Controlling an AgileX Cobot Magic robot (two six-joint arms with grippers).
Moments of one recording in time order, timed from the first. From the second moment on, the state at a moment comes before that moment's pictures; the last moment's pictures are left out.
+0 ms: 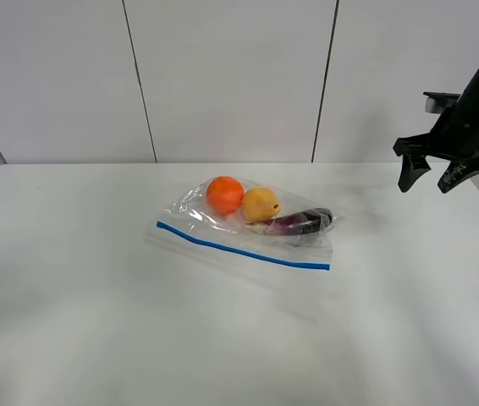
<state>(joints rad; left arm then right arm) -0.04 0.00 -0.57 -0.03 1.17 -0.05 -0.10 1.98 -1.68 0.11 1.21 -0.15</state>
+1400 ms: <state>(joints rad) -0.04 0.00 -0.57 -0.03 1.17 -0.05 -0.10 0.49 -0.50 0.08 1.03 -0.14</state>
